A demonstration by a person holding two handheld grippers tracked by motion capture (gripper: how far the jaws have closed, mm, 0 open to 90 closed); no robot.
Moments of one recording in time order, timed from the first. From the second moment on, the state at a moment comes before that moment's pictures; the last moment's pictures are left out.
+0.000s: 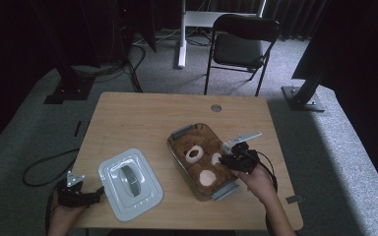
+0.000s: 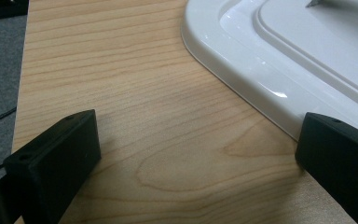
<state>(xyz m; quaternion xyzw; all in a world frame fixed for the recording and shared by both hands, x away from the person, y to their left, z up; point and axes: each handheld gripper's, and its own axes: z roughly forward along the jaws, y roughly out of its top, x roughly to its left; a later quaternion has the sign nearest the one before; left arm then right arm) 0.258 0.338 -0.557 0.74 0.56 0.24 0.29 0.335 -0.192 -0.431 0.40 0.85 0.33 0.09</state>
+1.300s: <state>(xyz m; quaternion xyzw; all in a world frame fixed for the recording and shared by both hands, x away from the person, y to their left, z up) 0.258 0.338 -0.557 0.74 0.56 0.24 0.29 0.264 -0.201 -0.378 0.35 0.81 0.46 0.10</state>
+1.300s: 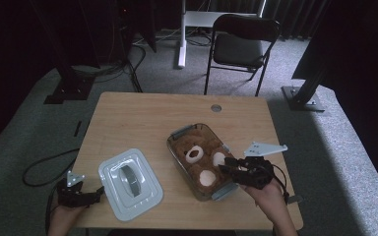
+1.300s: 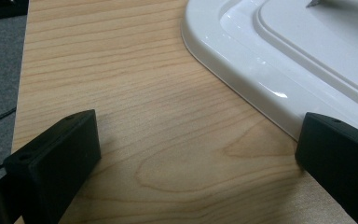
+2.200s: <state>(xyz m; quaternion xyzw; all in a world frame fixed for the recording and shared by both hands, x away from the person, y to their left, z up) 0.258 0.338 -0.557 0.73 0.56 0.24 0.29 0.299 -0.155 -0.425 0.32 0.88 0.35 0.07</state>
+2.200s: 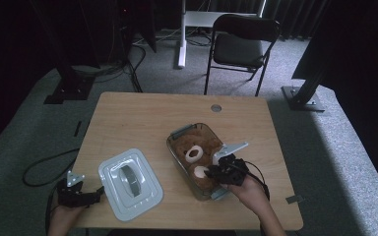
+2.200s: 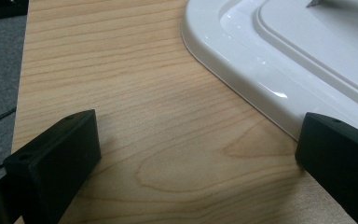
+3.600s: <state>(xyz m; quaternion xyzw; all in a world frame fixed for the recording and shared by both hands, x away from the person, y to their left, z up) 0.258 0.338 -0.557 0.73 0.56 0.24 0.29 0.309 -0.167 -0.399 0.33 0.86 0.39 0.06</state>
